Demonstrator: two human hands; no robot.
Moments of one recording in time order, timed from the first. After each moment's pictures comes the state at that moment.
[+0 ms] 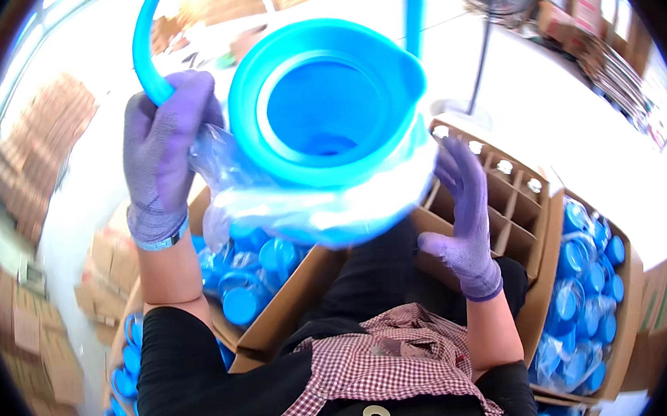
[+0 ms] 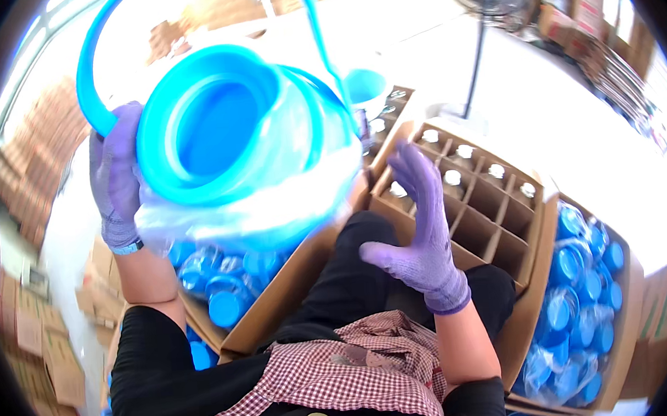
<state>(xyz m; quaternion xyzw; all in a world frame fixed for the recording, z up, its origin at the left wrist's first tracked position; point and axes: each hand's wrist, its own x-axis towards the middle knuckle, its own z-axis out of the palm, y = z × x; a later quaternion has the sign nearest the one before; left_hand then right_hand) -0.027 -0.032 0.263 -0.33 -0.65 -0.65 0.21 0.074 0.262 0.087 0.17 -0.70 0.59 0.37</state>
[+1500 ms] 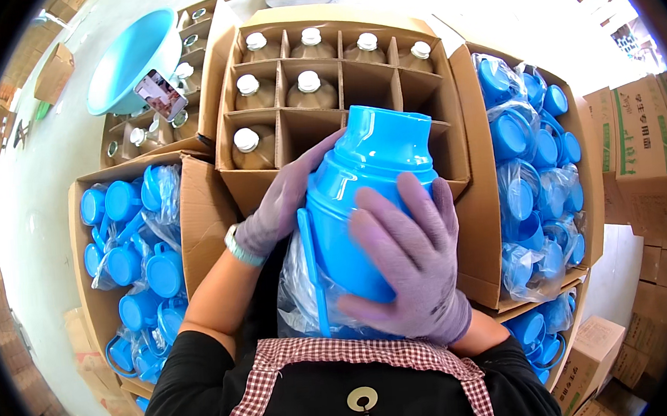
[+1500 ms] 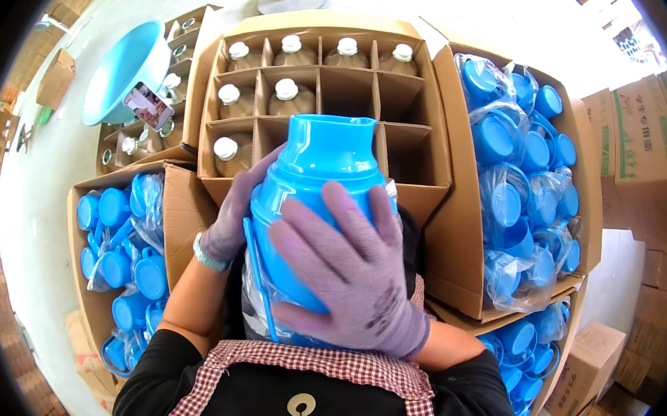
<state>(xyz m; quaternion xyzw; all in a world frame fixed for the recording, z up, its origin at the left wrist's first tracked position) -0.087 0.295 -0.053 -0.45 -0.50 -0.61 -0.42 0.128 0.370 0.017 -0.12 -0.92 0.24 0.28</state>
